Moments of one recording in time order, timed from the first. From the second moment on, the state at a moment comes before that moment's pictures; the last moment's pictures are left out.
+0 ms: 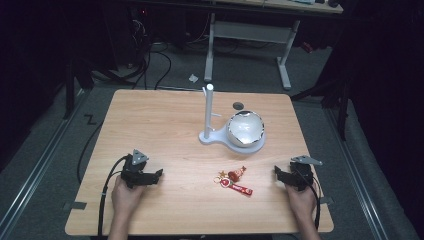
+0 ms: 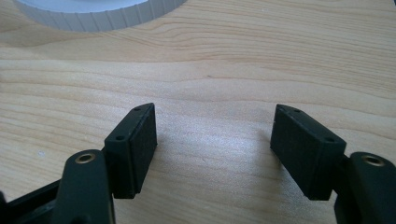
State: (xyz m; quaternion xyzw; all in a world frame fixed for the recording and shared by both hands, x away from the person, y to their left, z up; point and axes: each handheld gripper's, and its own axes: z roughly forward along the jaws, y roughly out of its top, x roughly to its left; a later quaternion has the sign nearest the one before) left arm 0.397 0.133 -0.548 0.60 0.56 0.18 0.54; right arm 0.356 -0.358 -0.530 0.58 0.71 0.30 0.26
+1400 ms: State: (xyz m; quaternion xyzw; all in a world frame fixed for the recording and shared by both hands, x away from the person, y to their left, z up) left arm 0.397 0.133 -0.548 0.60 0.56 0.18 0.54; right arm 0.328 -0.324 -0.519 0.49 0.77 0.36 0.19
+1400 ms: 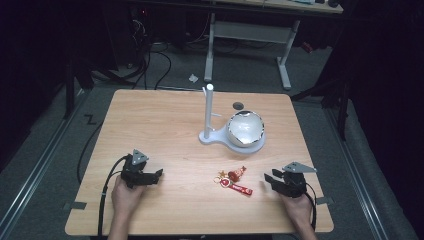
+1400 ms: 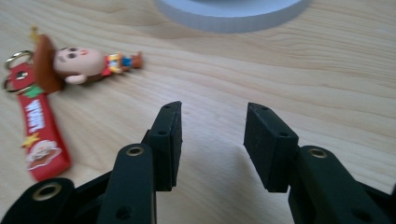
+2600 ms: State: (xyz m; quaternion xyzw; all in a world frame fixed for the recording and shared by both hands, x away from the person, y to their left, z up) left arm 0.397 0.134 -0.548 0.60 0.56 0.18 0.54; right arm 0.332 -0.248 -0.497 0.37 0.83 0.40 0.14
